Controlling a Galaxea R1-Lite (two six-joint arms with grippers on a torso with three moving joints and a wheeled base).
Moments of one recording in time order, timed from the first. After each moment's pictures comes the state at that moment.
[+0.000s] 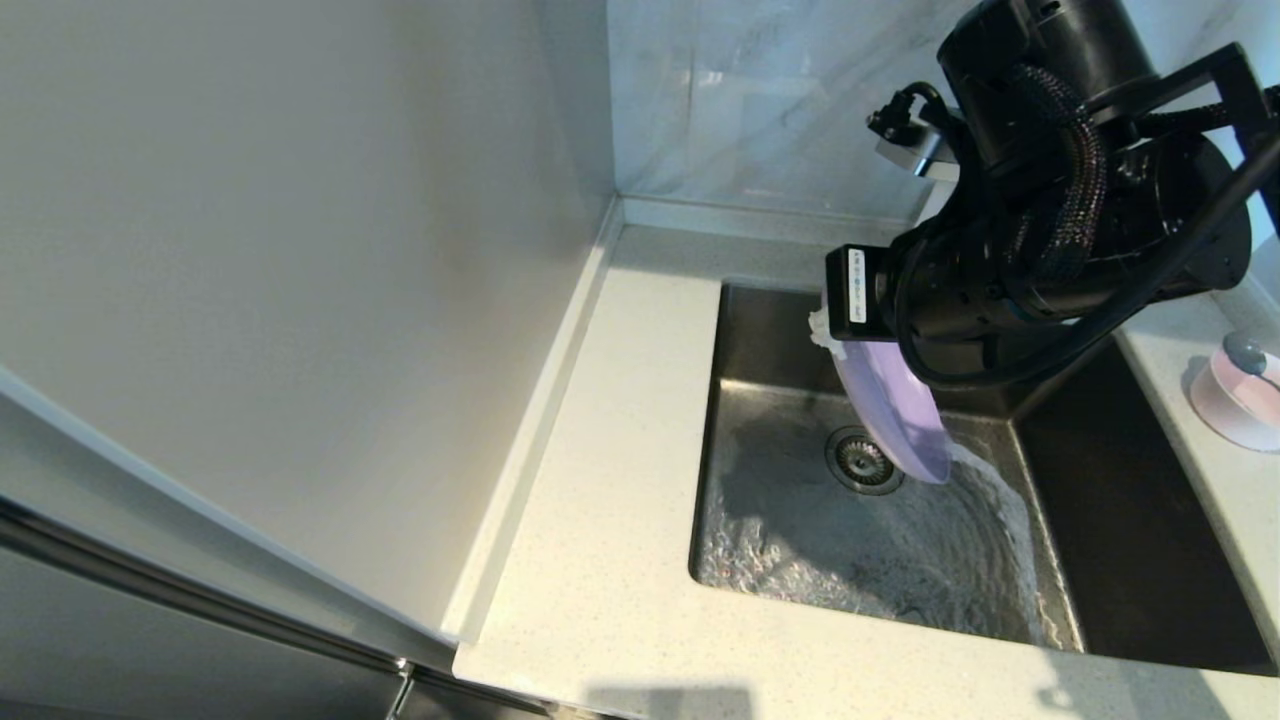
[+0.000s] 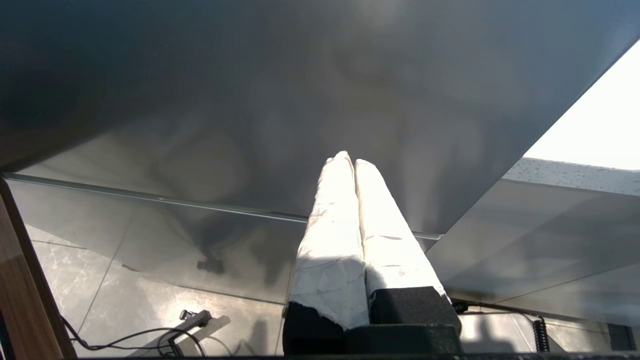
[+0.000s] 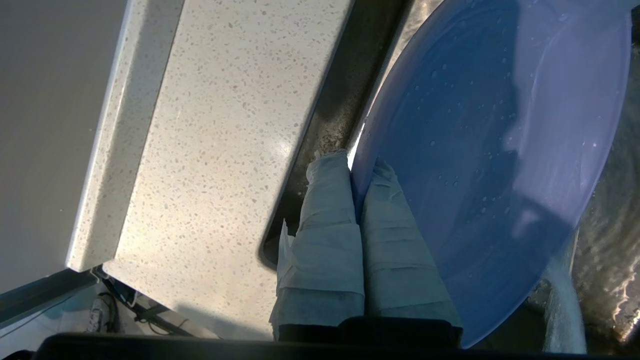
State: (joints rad) left arm 0.00 0.00 0.00 0.00 0.00 0.00; right arm 0.65 1.78 -1.86 0.69 -0.27 0.40
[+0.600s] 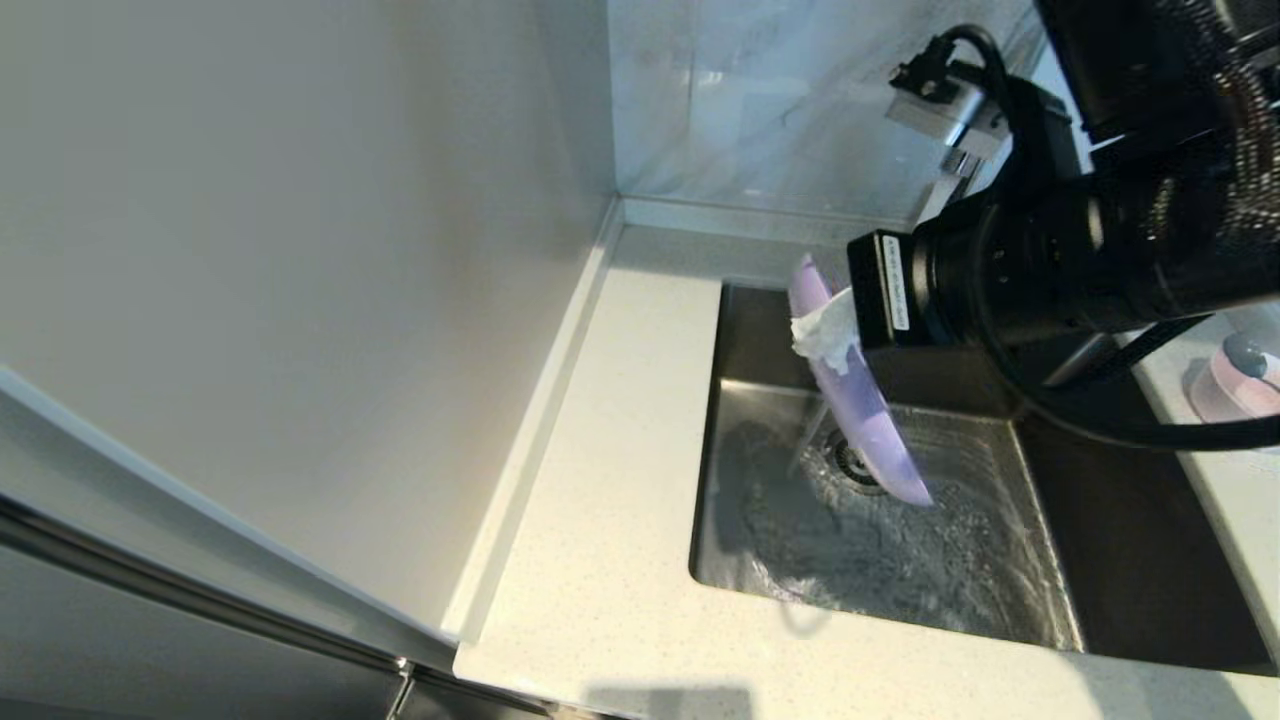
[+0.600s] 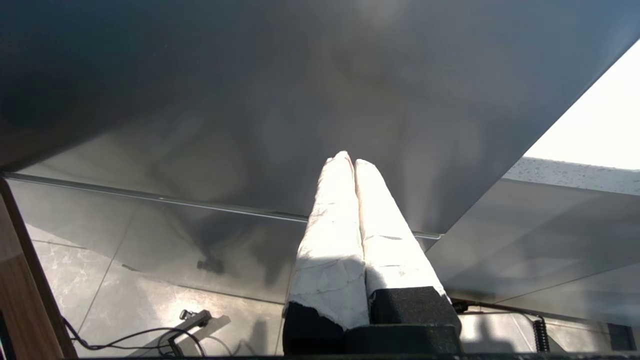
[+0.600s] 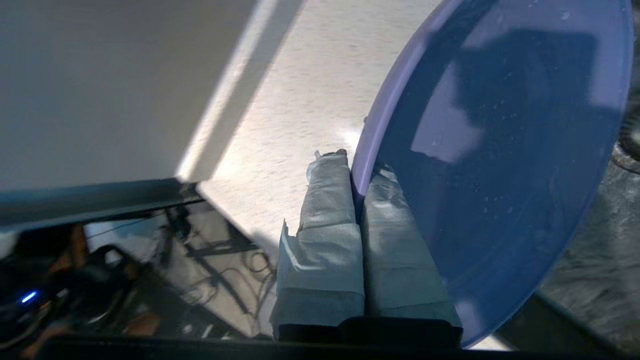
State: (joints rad) left arm 0.00 0.00 0.00 0.00 0.00 0.00; right arm 0.71 1.68 -1.81 0.69 -0.07 0.35
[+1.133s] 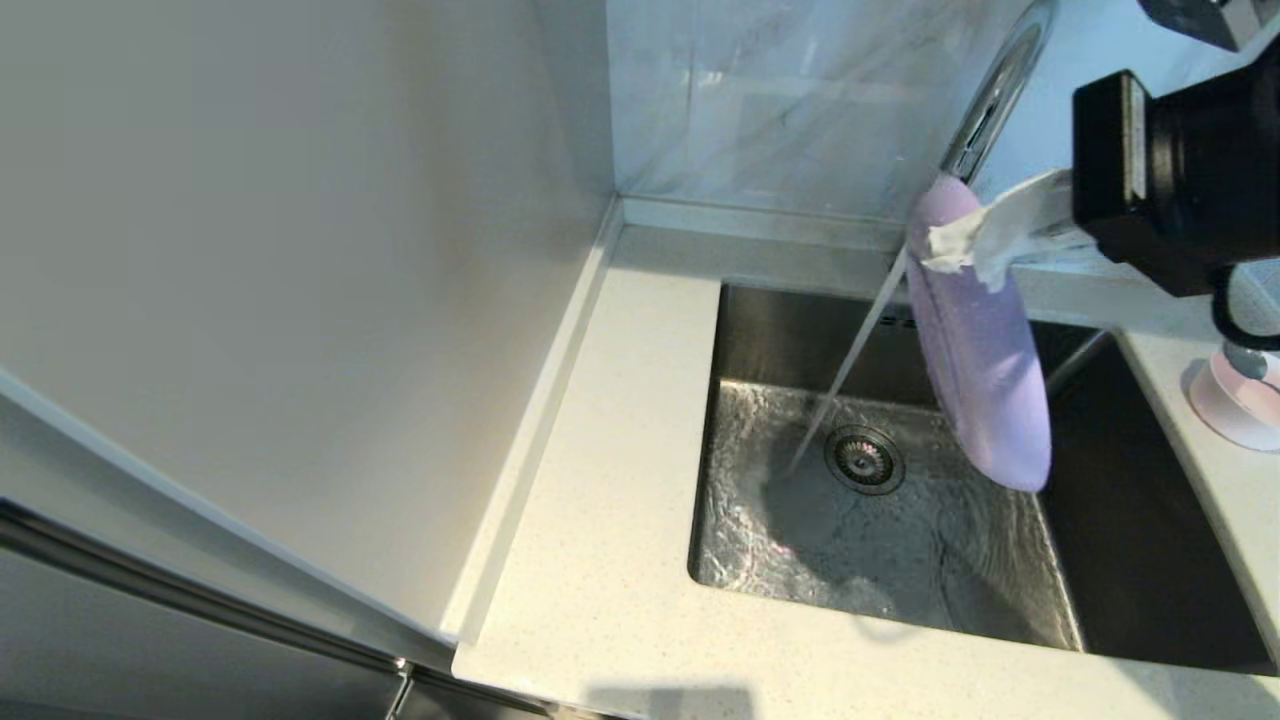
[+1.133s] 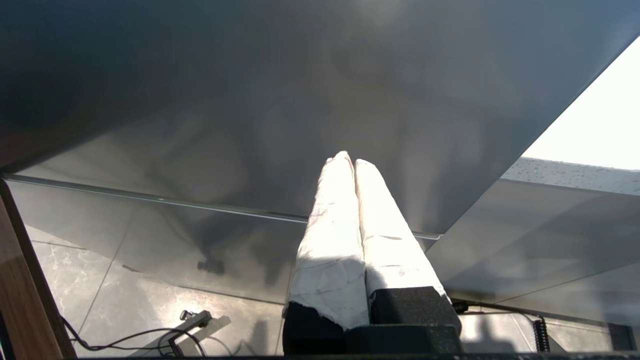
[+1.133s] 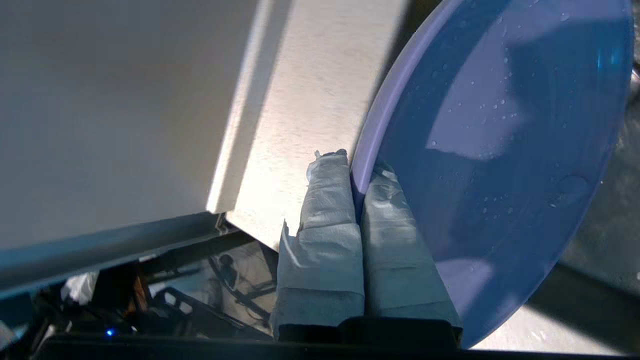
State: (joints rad) left arm 0.00 0.00 0.00 0.00 0.00 0.00; right arm 0.62 1.54 -1.87 0.80 -0.07 0.51
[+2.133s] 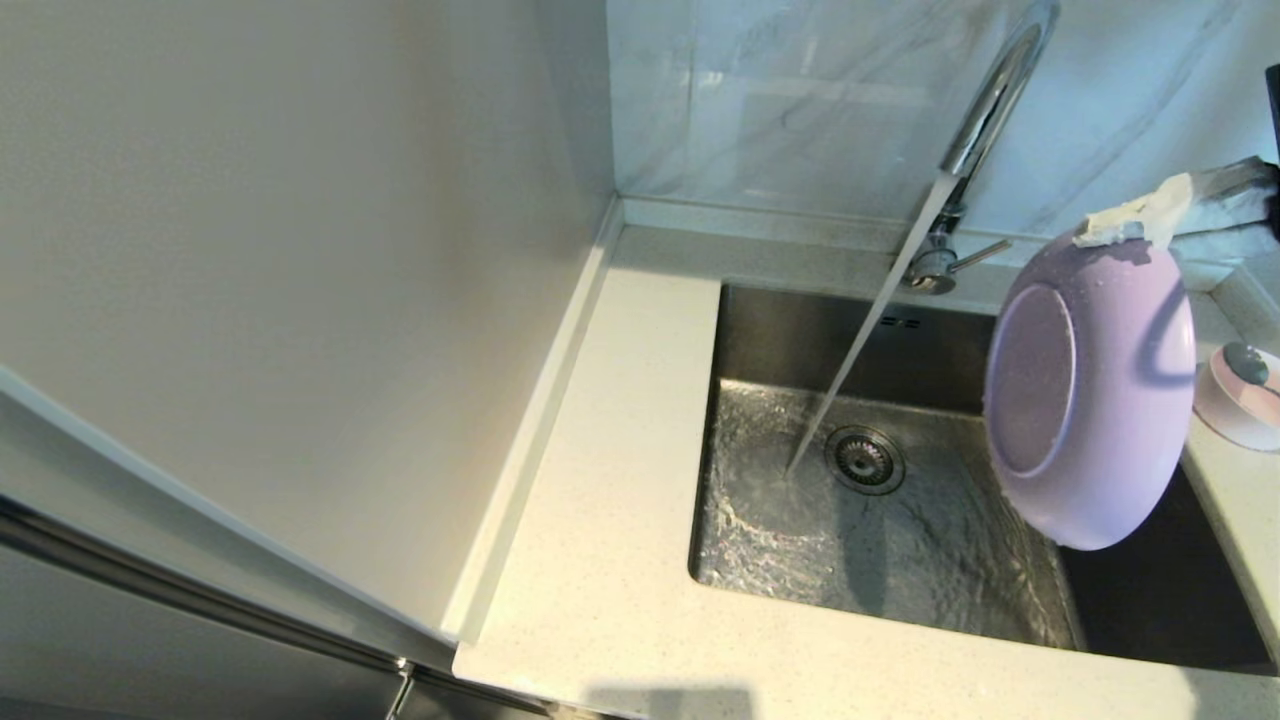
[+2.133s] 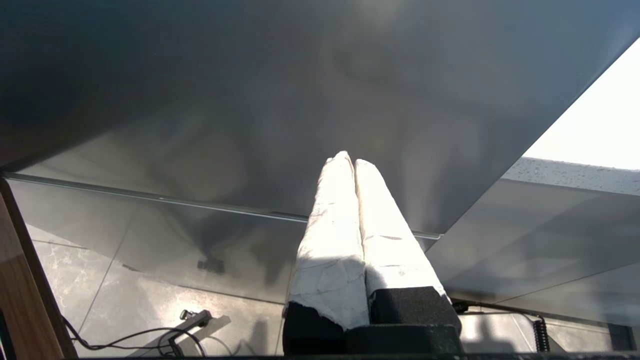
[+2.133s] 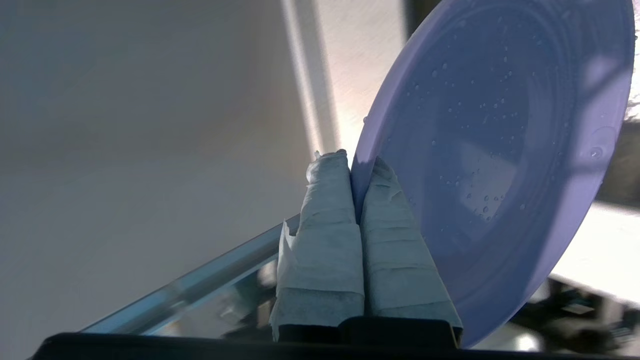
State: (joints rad) left arm 0.00 0.00 0.00 0.00 0.00 0.00; right arm 0.09 1.54 -1.92 0.94 0.58 0.81
